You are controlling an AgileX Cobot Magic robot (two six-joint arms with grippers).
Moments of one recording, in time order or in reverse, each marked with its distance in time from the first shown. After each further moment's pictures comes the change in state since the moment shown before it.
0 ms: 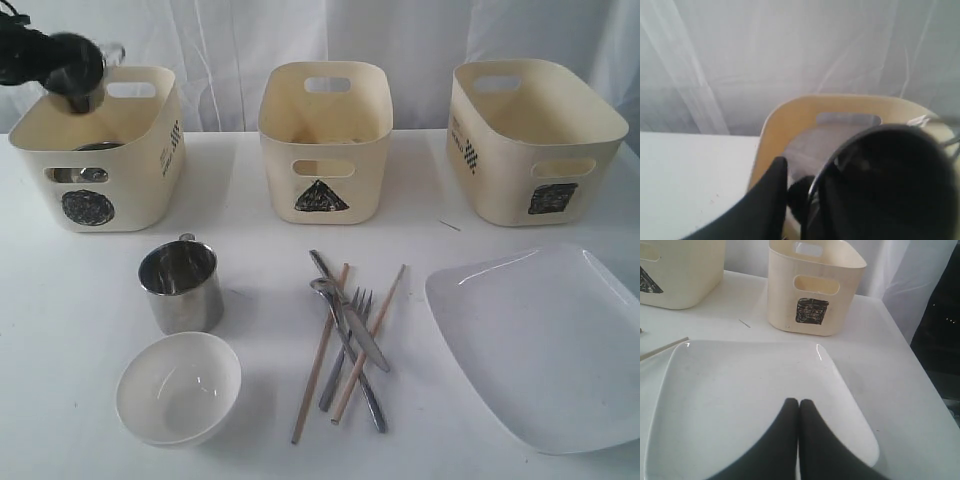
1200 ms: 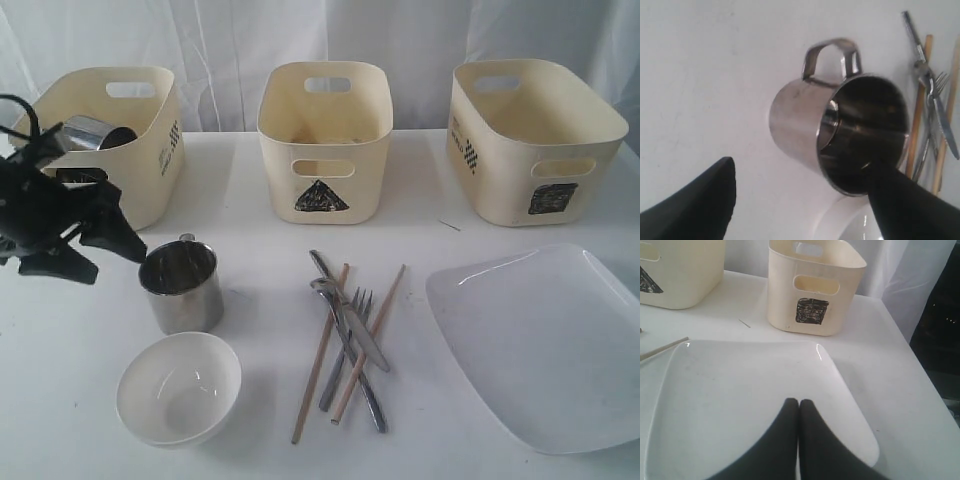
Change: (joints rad) left arm 0.000 -0.208 0.457 -0.697 0.840 0.497; right arm 0.000 0.000 0.000 0.000 0.000 0.000
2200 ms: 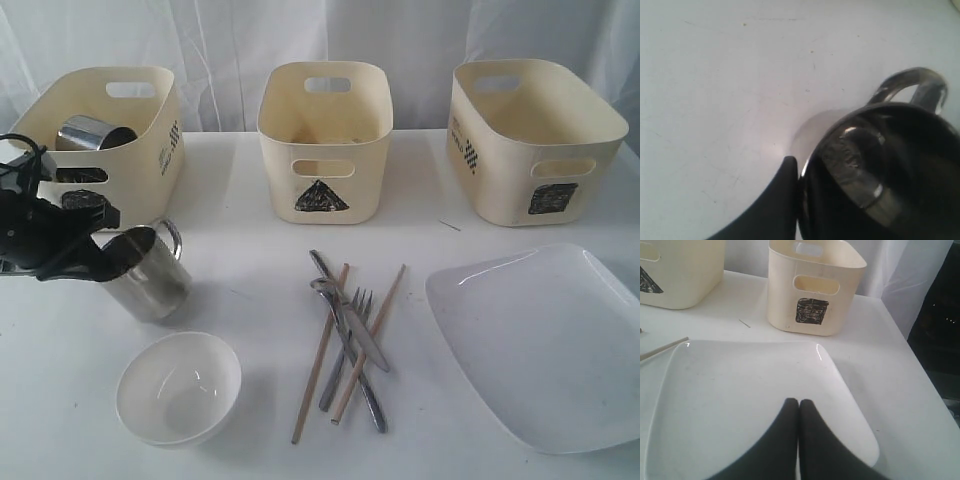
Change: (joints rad) left arm 0.000 0.000 0.138 -0.098 -0.318 0.059; right arm 0.000 0.000 0.000 0.000 0.000 0.000
